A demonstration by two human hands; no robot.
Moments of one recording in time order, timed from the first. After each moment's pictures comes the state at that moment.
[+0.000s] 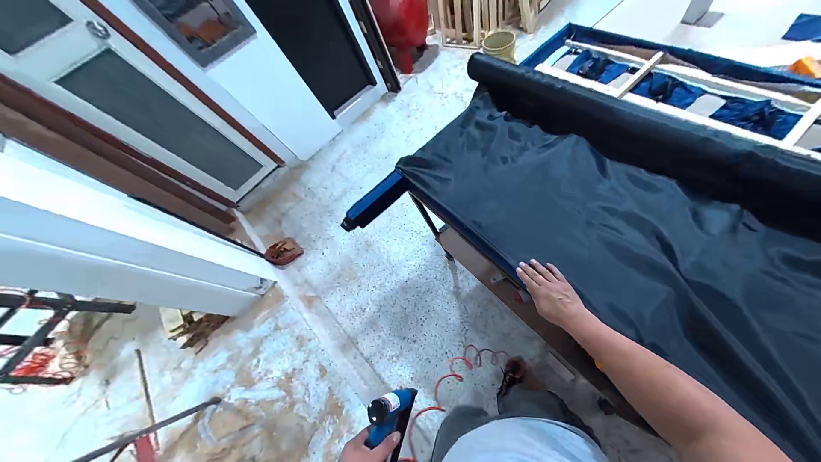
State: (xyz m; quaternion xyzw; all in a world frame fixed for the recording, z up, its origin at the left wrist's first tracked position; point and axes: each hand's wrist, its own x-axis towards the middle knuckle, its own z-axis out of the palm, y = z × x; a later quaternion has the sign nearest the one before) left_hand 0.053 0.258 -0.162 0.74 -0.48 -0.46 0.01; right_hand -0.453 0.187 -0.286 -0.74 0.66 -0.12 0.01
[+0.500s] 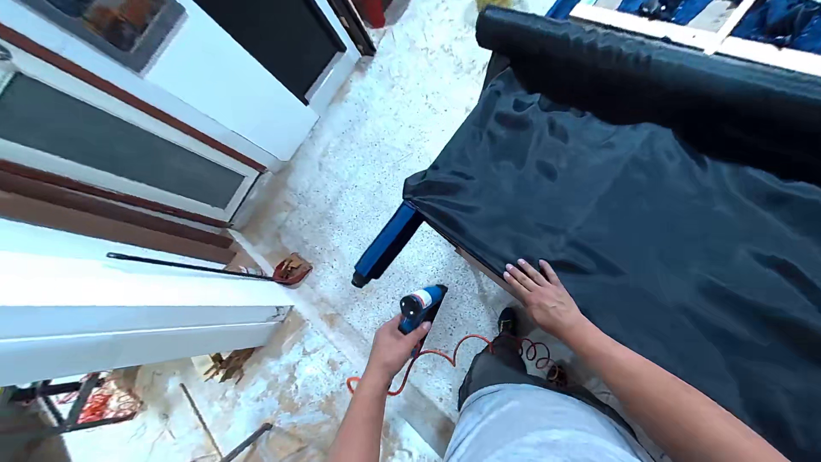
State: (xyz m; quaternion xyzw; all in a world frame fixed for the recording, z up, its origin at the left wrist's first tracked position) left_hand -0.080 -0.166 -0.157 0.63 -0.65 -0.42 0.00; right_hand -0.401 -0.041 -0.292 -0.73 0.66 -0.16 0.07
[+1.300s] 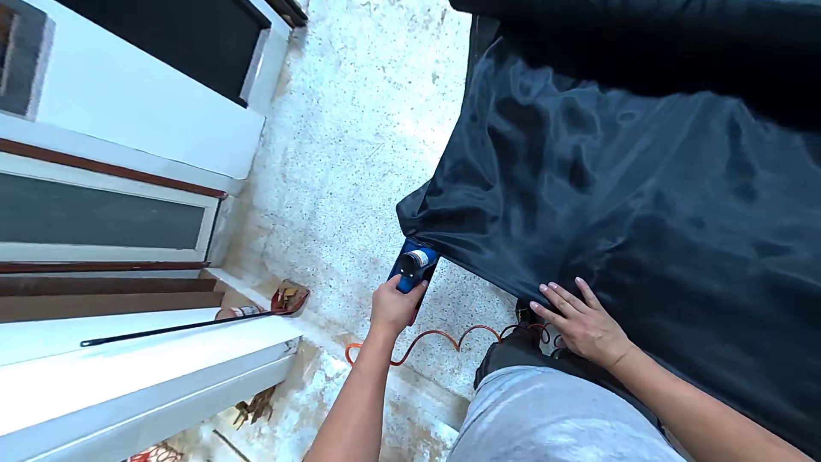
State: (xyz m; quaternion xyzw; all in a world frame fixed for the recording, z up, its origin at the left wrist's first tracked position) left_hand -0.152 -0.379 -0.188 0.60 -0.73 -0.31 -0.08; right_hand -0.392 -0.062 -0.306 -0.69 0.69 -0.17 0.10
